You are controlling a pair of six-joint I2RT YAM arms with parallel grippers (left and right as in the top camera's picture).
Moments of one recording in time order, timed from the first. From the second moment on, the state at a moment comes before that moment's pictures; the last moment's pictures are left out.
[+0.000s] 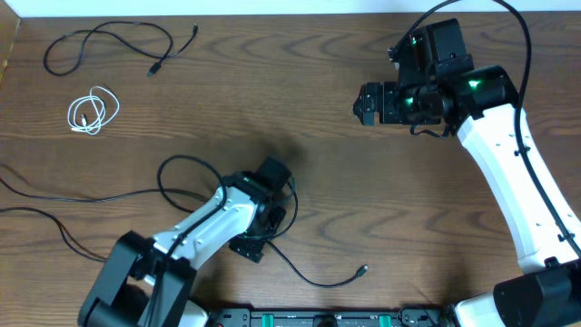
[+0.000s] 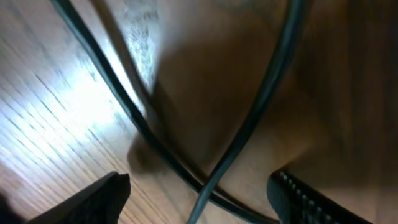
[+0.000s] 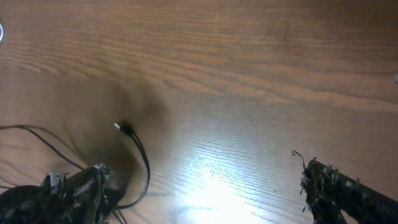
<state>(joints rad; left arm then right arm) -0.54 1.56 0.74 -0.81 0.11 -1.65 0.29 1.65 1.61 -1.03 -0.24 0.29</state>
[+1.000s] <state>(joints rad) -0.53 1.54 0.71 -0.74 0.25 -1.77 0.29 1.65 1.61 -1.04 -0.24 0.29</state>
